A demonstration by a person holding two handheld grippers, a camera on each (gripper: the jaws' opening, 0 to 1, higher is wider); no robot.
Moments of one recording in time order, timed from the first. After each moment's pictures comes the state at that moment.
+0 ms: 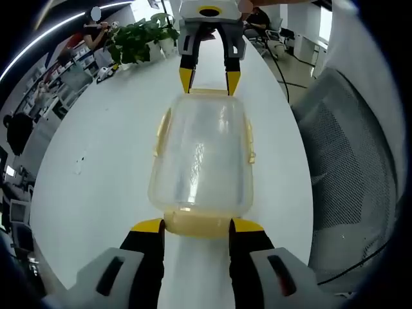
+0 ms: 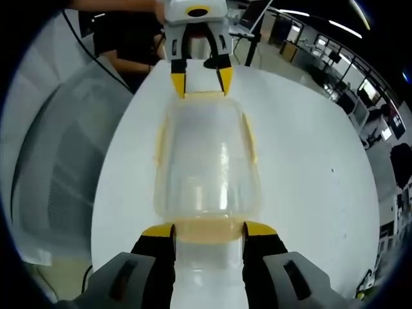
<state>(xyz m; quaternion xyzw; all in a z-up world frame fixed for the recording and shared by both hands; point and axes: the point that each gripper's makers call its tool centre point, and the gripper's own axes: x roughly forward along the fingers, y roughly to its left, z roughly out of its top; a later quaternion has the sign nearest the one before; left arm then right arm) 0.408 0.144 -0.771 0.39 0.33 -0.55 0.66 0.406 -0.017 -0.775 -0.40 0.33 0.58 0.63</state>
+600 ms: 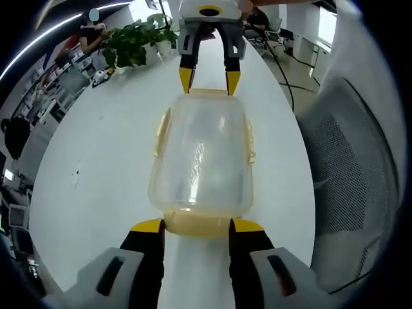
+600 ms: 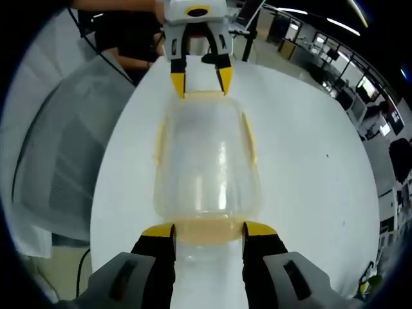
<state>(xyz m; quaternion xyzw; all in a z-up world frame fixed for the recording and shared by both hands) 0.411 0.103 -0.773 0.39 0.33 -0.55 0.66 0.409 -0.059 -0.777 -0.39 0.34 0.58 0.63</state>
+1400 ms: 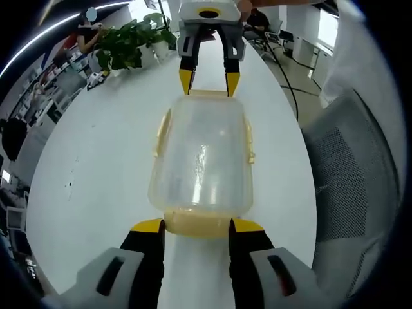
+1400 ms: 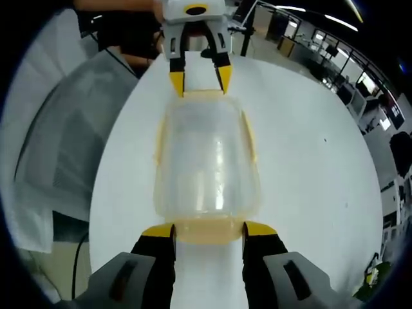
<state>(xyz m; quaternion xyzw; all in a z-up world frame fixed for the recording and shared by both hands) 0.413 0.064 -0.781 0.38 0.33 -0.56 0.66 0.411 -0.098 -0.786 -0.39 0.35 0.58 0.63</state>
